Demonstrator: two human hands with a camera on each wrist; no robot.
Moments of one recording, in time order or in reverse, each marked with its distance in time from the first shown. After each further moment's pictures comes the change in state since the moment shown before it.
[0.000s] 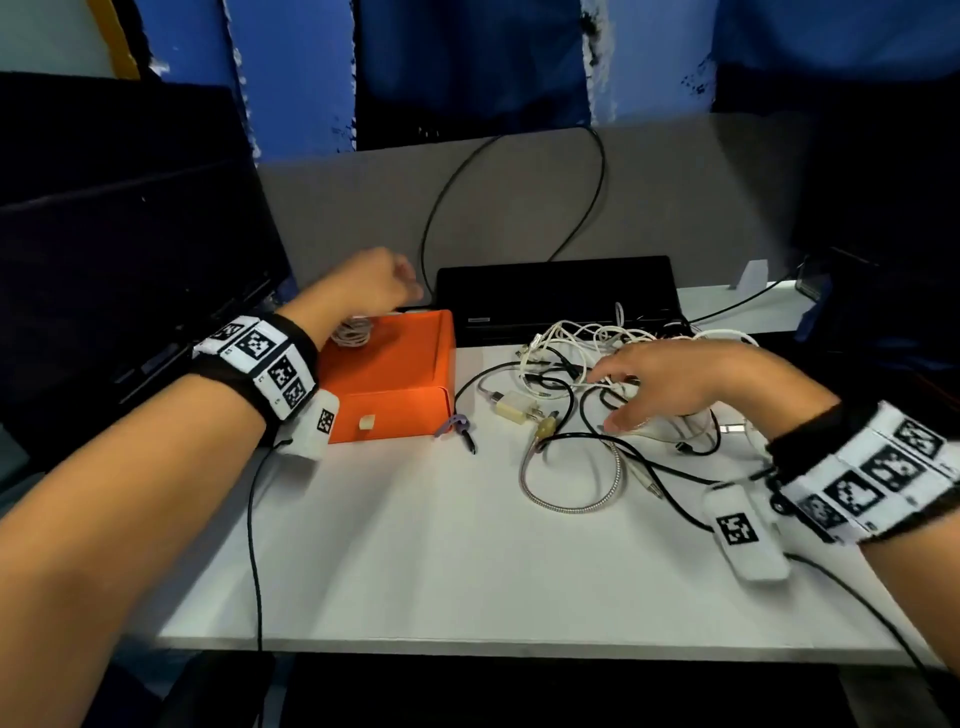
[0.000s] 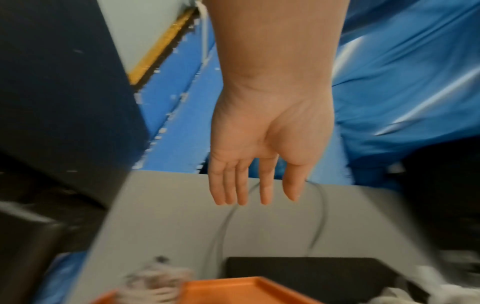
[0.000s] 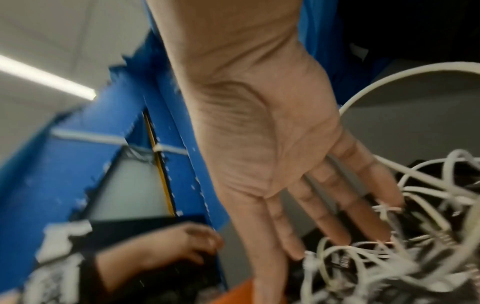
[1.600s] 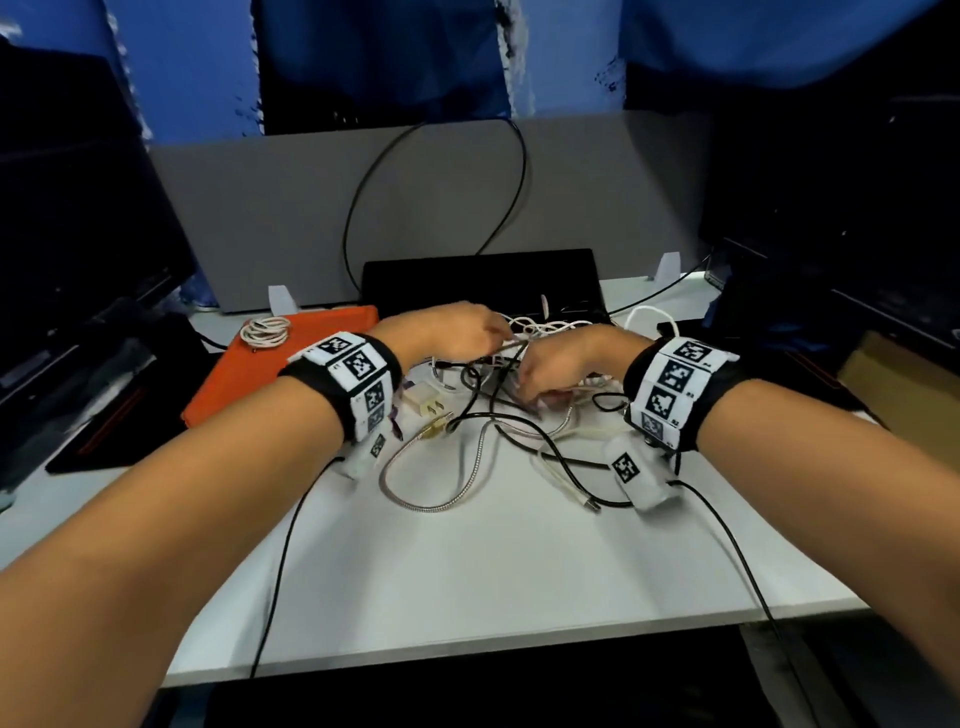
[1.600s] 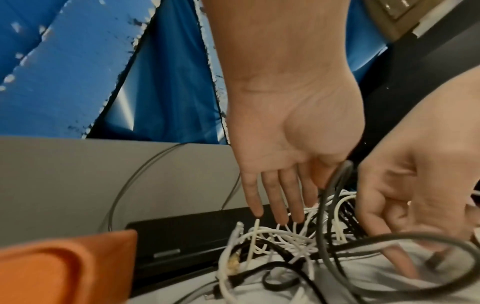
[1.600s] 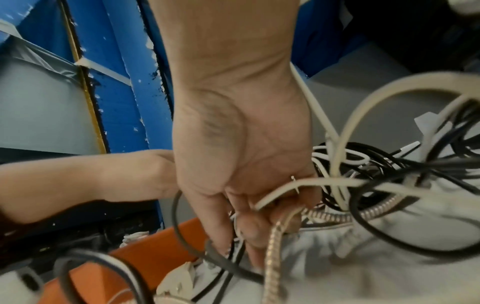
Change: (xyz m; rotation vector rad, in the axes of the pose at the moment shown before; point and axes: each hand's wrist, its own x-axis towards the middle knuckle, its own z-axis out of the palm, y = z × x) left_hand 0.003 0.137 0.109 0.201 -0.375 0.512; right_hand 0.083 0.024 0.010 0.009 -0.093 0.024
